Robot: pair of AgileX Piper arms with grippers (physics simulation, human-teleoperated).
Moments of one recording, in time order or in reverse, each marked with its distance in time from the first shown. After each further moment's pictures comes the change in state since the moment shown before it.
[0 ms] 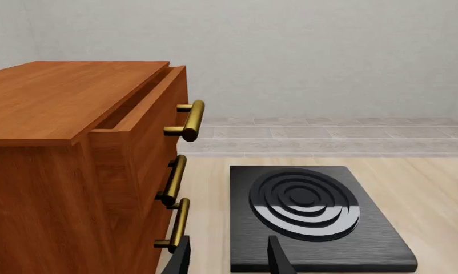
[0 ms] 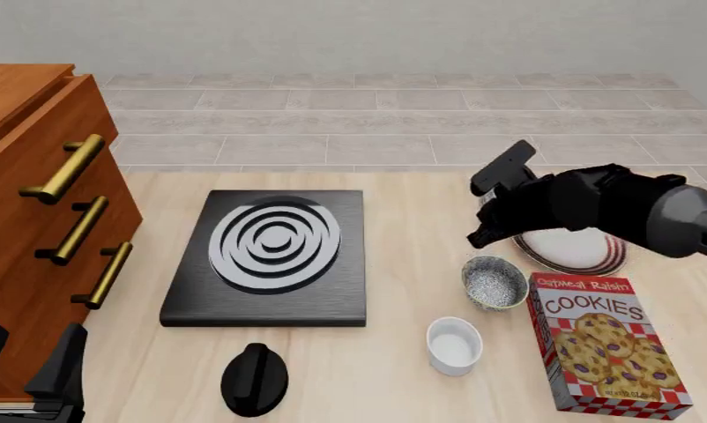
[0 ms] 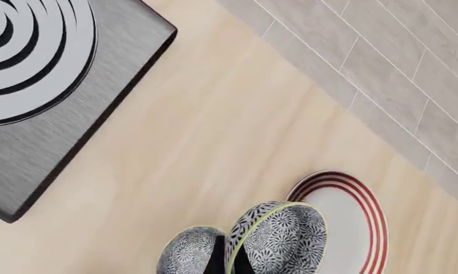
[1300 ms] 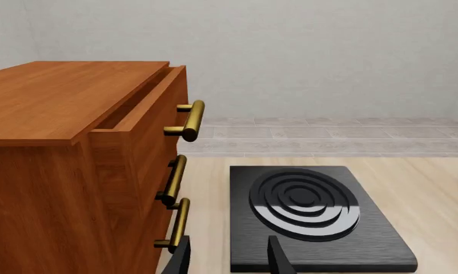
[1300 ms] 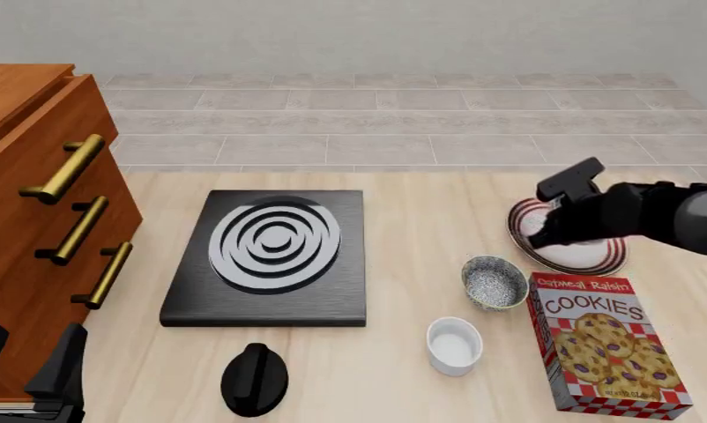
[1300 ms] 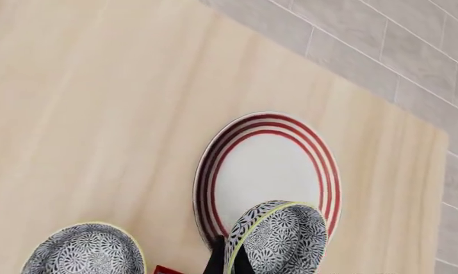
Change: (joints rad) left arm 0.000 0.000 0.000 0.000 0.000; right arm -0.286 0.133 0.011 -0.121 -0.033
